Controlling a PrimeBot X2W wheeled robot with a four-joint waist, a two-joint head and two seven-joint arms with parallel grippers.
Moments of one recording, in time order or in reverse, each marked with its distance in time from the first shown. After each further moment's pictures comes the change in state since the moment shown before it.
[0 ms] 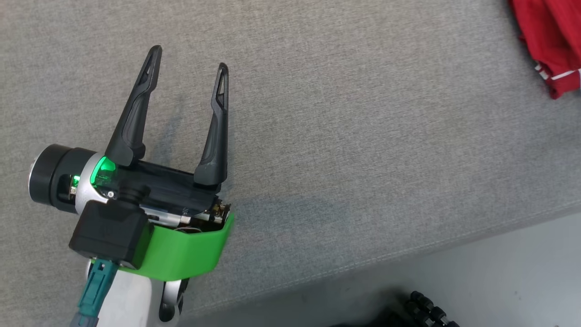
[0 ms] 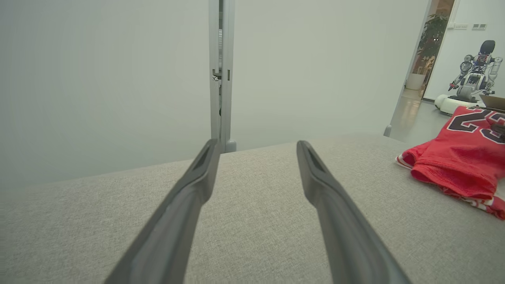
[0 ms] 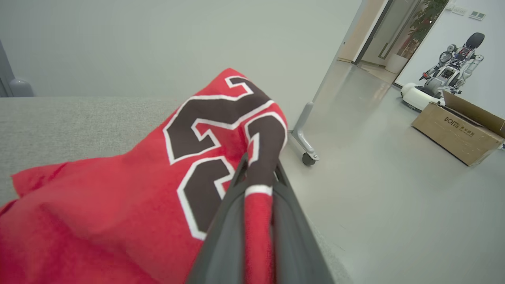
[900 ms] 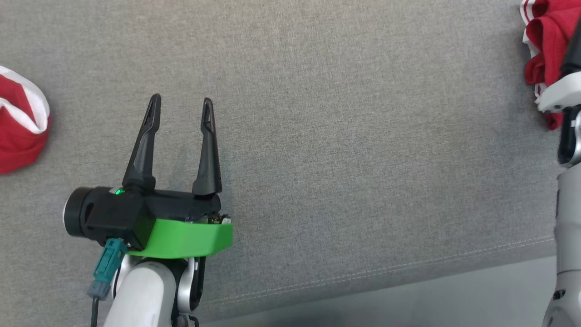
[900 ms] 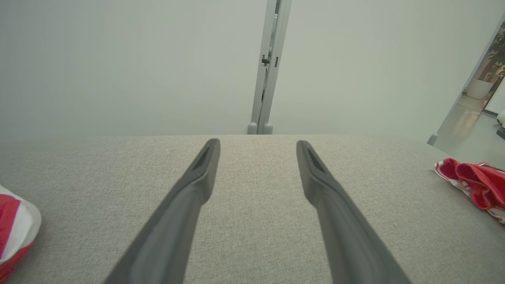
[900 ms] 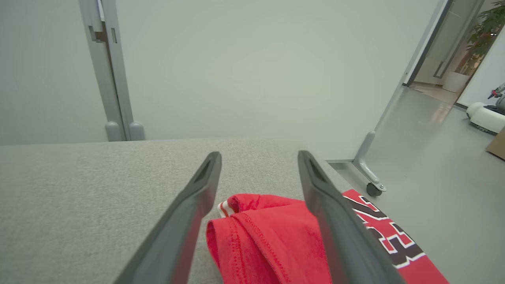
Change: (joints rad) left arm 0.079 -0.041 0.013 0.146 -0.107 0.096 -0.005; right arm 0.061 0.245 -0.065 -0.118 -0.228 0.000 0.000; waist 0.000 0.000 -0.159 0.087
